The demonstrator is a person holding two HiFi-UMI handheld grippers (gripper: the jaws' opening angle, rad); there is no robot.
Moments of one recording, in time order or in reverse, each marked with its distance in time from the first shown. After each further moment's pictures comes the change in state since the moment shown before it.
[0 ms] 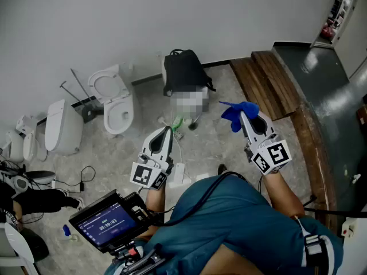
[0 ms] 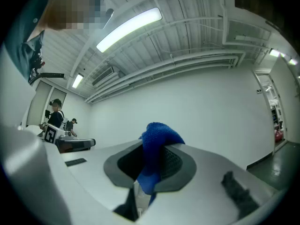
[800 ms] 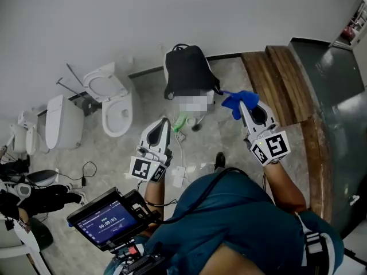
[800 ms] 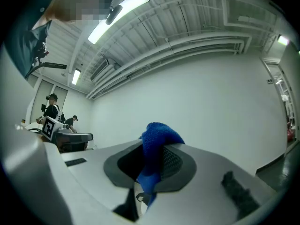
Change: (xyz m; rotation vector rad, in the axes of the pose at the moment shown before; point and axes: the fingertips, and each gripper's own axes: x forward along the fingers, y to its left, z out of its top) left arm 0.173 0.117 -0.064 0.015 0.038 0.105; right arm 0.187 -0.148 -0.057 -0.027 0.047 0.074
